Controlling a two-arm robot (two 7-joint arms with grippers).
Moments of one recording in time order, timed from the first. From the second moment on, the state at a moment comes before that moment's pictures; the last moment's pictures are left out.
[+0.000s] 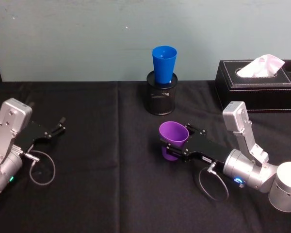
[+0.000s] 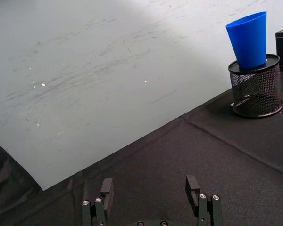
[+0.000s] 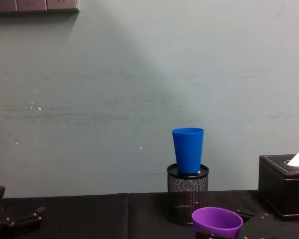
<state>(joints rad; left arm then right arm) -0.20 0.60 0.45 -1.41 -0.25 -0.12 0.03 0.35 0.40 -0.47 -1.18 0.39 -0.16 0.61</state>
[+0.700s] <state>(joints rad) -0.20 0.60 0.45 -1.41 -0.25 -0.12 0.03 0.35 0.40 -0.47 -1.19 0.39 -0.17 0.61</state>
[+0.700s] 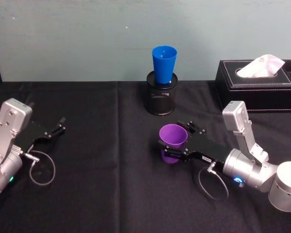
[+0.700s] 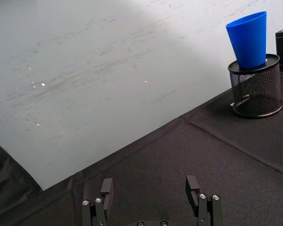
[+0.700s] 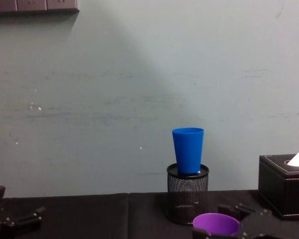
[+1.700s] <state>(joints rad) -0.20 0.60 0.45 -1.41 -0.25 -0.12 0.03 0.23 0.29 -0.29 -1.44 0.18 0.14 0.00</state>
